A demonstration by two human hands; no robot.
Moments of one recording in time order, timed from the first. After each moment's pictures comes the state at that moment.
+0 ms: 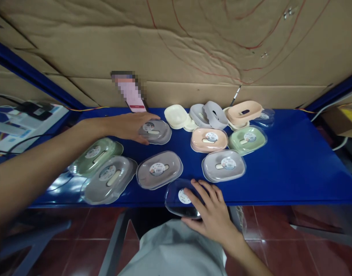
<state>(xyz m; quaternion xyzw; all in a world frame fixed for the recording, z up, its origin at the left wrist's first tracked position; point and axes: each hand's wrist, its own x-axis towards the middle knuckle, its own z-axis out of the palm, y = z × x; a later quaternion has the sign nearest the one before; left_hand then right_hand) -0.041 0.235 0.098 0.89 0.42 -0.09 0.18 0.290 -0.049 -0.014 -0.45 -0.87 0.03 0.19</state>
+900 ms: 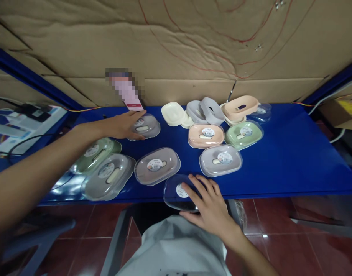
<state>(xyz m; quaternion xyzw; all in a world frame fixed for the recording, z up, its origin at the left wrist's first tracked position) -0.057 0.233 0.082 0.84 0.51 -0.13 0.13 0.291 -0.048 -0.014 -0.46 -0.87 0.04 0.18</state>
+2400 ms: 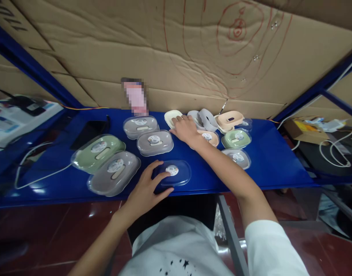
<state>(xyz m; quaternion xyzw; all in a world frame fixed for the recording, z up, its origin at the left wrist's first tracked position) 0.007 -0.006 -0.004 0.83 0.46 0.27 0.13 0.203 0.194 0.071 -0.52 -0.85 -0.06 0.02</state>
